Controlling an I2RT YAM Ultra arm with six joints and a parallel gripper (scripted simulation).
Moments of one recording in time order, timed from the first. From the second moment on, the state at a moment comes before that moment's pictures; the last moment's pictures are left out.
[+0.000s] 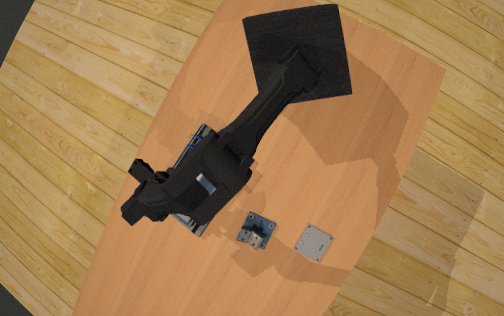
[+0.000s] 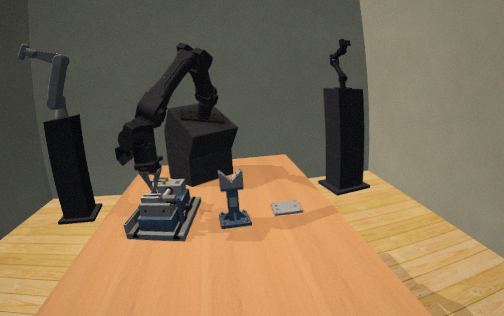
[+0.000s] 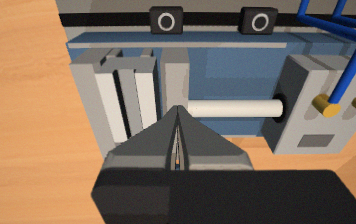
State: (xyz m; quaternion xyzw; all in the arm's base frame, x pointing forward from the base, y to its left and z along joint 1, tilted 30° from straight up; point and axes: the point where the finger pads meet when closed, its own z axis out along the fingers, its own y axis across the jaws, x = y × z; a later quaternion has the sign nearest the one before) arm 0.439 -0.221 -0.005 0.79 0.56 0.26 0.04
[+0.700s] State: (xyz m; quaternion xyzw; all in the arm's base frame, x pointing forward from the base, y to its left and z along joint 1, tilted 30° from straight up) arm 0.439 -0.221 -0.005 0.79 0.56 0.26 0.04
